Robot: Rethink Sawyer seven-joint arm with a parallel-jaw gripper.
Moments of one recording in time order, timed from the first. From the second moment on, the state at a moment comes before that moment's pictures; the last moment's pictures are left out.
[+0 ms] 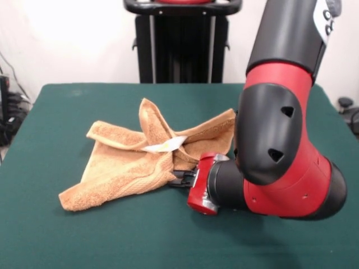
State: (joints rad) arm 0.05 0.56 -1.58 0.36 0.73 1.55 3.33
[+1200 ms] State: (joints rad) arm -0.03 0.56 -1.74 0.32 0.94 1.60 3.34
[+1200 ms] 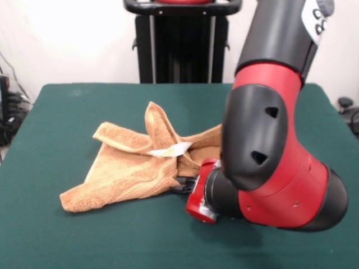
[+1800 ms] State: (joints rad) arm -0.02 0.51 -1.75 0.37 1.08 1.54 3.34
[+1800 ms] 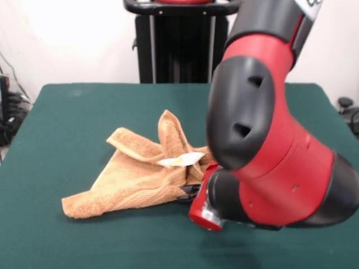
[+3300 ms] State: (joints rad) arm -0.26 -0.02 -0.72 1.15 -0.13 0.16 3.04
